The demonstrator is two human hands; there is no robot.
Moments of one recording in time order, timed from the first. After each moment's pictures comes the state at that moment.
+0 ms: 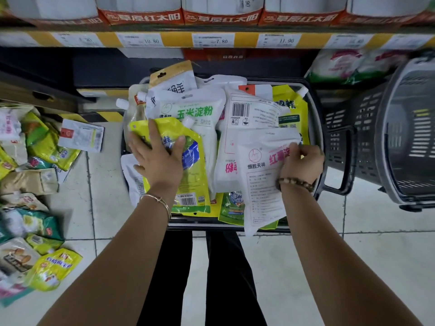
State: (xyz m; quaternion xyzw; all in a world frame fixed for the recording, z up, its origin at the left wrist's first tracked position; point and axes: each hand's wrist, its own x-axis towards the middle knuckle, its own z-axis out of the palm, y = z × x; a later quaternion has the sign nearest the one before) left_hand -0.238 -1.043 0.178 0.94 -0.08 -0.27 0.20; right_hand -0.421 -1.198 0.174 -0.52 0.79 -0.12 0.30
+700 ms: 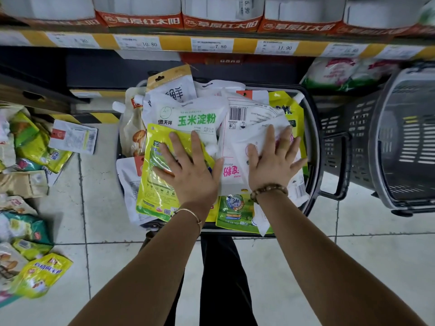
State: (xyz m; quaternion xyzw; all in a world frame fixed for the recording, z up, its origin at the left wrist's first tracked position) left_hand -0.300 -1.061 0.169 0.95 -0.27 -0.16 0.07; right_hand -0.396 -1.167 0.157 -0.78 0.60 0.08 0.18
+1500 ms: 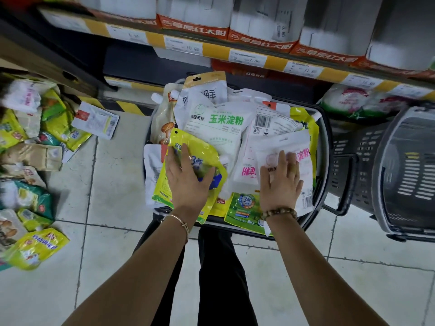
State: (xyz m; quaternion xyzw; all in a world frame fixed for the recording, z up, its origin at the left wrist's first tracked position) left_hand -0.280 -1.003 0.184 0.92 -0.14 -0.25 0.26; right_hand -0.405 -1.133 0.189 -0.78 0.57 0.07 0.26
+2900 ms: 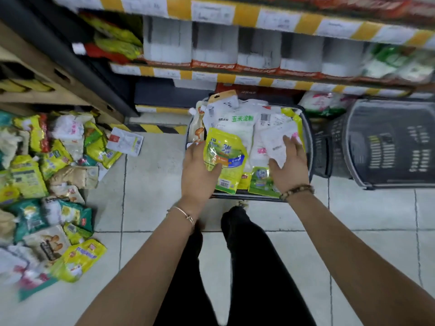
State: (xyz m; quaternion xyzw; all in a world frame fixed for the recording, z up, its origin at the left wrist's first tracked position) left_hand -0.235 -0.907 0.358 0.85 -0.21 -0.31 0.37; right_hand -0.384 -1.056 0.362 -0.80 0.53 0.01 0.28
